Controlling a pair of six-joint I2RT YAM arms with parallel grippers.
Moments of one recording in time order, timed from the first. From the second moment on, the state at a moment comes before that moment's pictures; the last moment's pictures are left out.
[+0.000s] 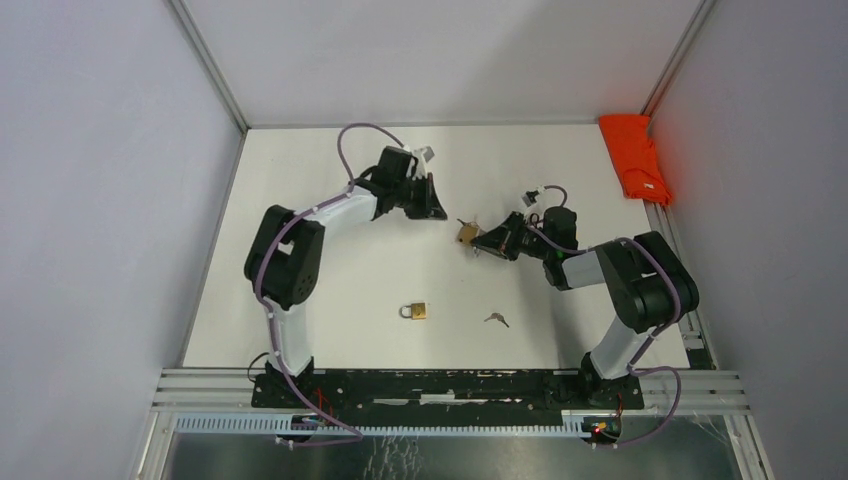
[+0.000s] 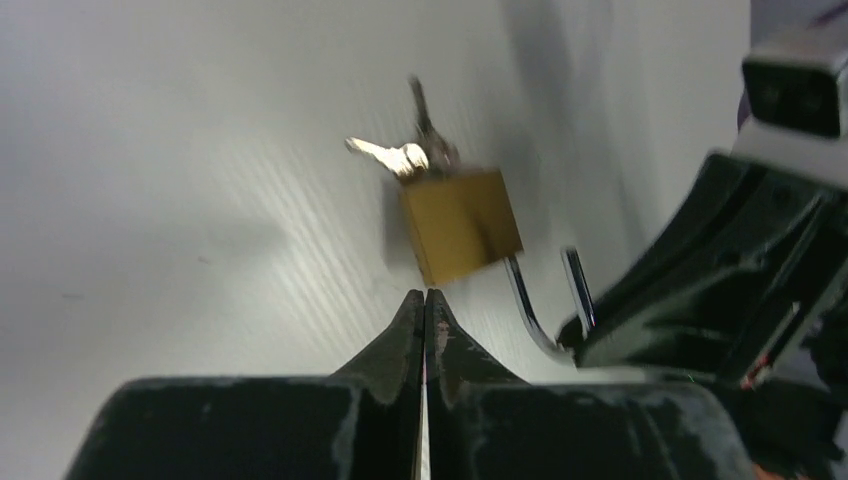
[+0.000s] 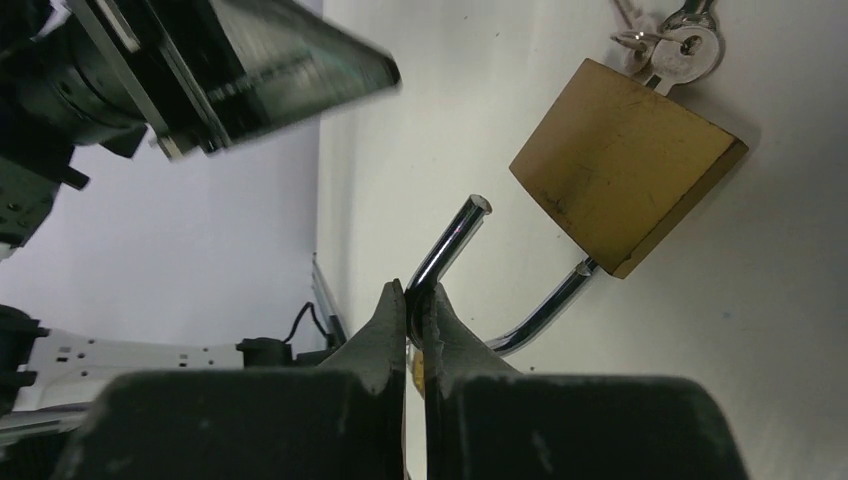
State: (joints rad) left arm -0.47 1.94 1.38 -0.18 0.43 -0.45; right arm 0.26 1.73 0.52 0.87 -0.72 1.04
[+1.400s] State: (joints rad) left arm -0.58 2.30 1.44 0.35 0.69 -0.85; right arm 0.25 1.56 0.67 0.28 -0.46 0.68
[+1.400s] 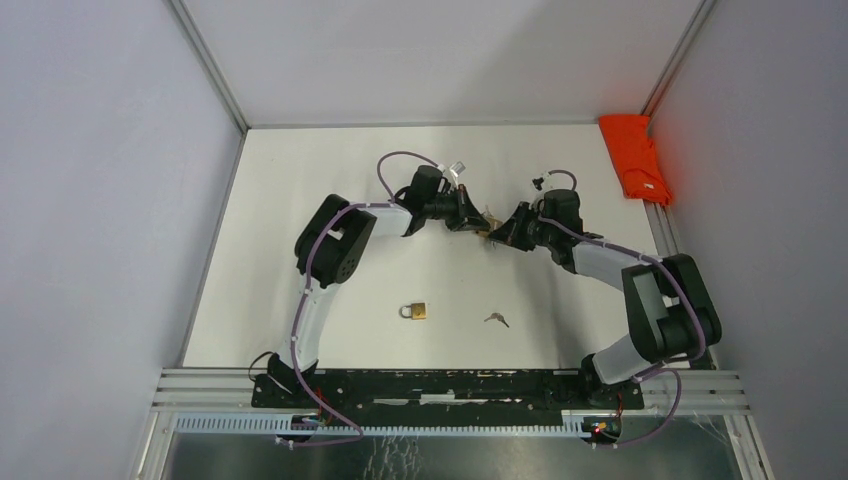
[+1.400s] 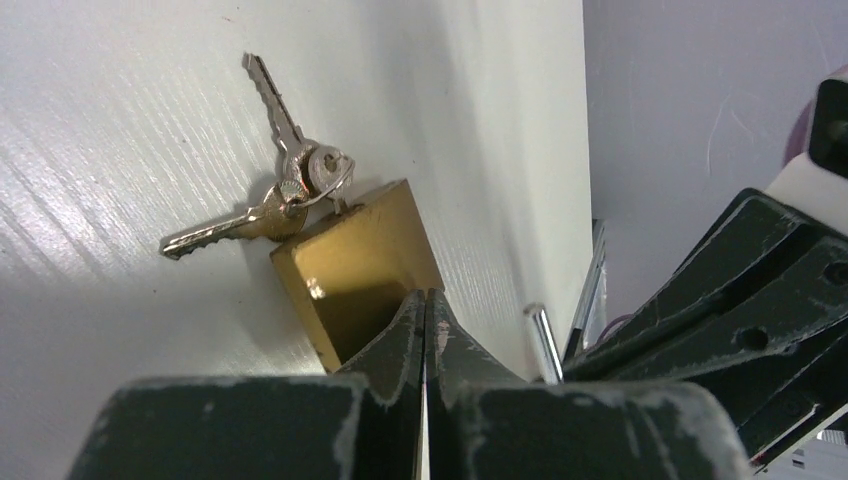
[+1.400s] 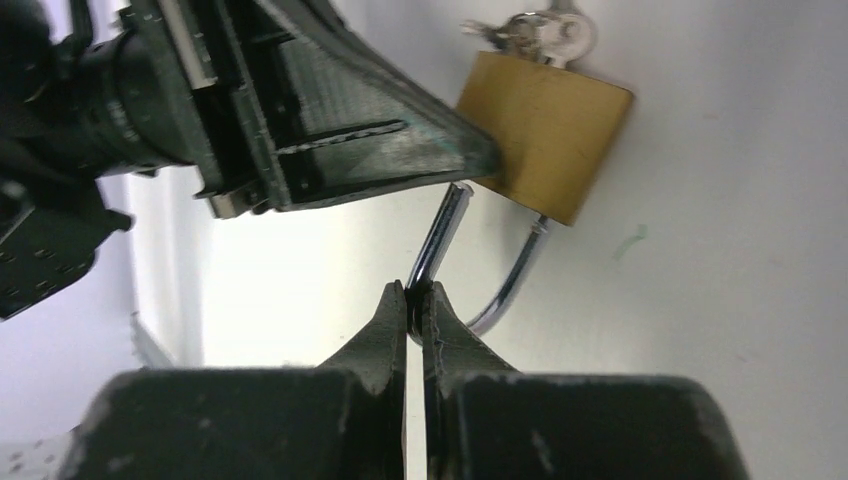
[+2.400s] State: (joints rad) left arm -0.58 2.18 1.39 0.09 0.56 -0.70; right arm 0.17 1.65 0.89 -0.28 0.03 0.47
